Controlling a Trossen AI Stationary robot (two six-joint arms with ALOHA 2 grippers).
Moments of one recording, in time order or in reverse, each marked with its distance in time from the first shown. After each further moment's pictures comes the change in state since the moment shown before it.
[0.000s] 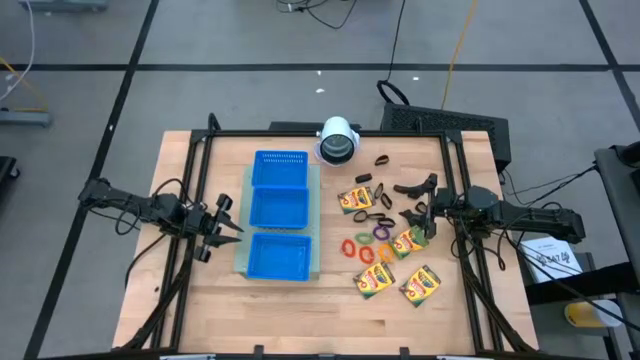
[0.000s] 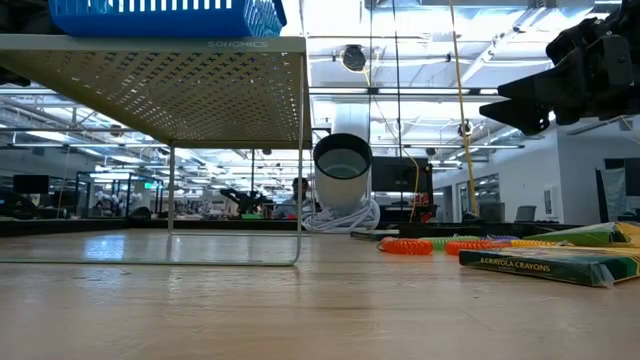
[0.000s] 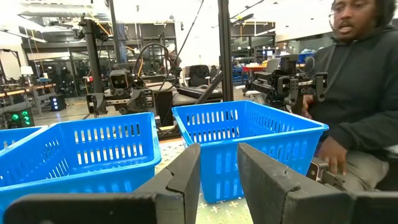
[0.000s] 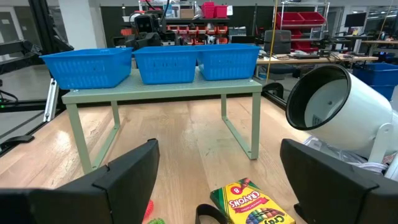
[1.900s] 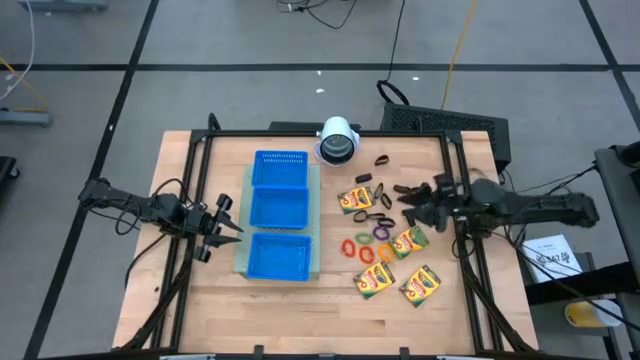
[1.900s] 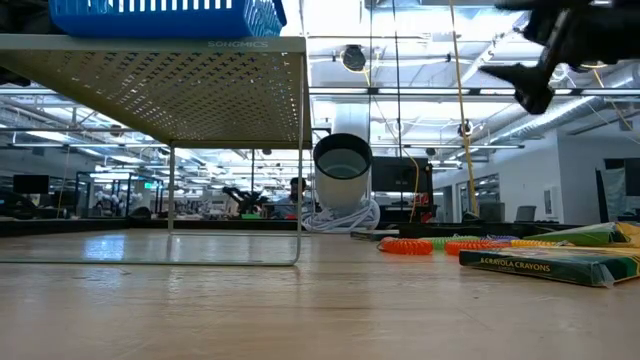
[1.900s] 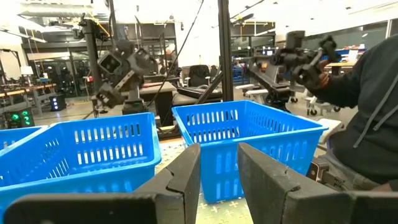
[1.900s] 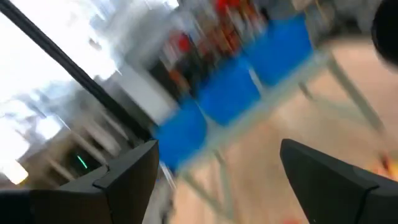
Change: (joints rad) left arm 0.000 0.000 0.000 0.000 0.000 0.000; right arm 0.111 0.354 0.303 -0.074 -0.059 0.720
